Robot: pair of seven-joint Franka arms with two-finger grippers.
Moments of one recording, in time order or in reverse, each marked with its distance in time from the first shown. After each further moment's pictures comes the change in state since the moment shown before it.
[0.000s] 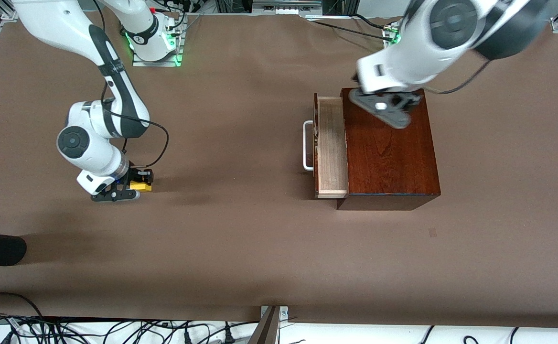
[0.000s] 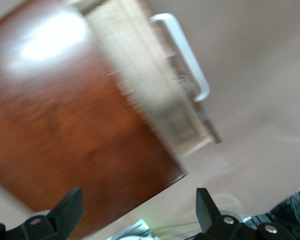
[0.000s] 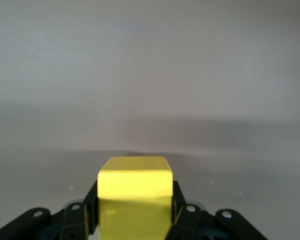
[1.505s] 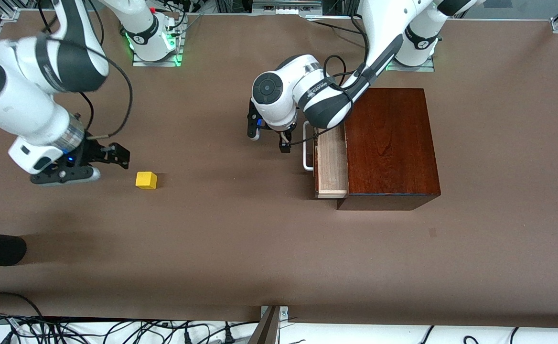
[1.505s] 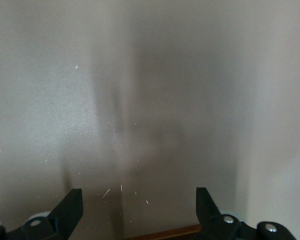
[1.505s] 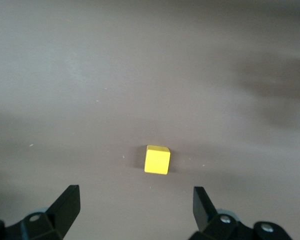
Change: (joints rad) left arm -0.337 0.488 -0.016 0.089 0.348 0.378 0.627; right arm 0.002 -0.289 0.034 0.353 -0.001 -0.580 -0.083
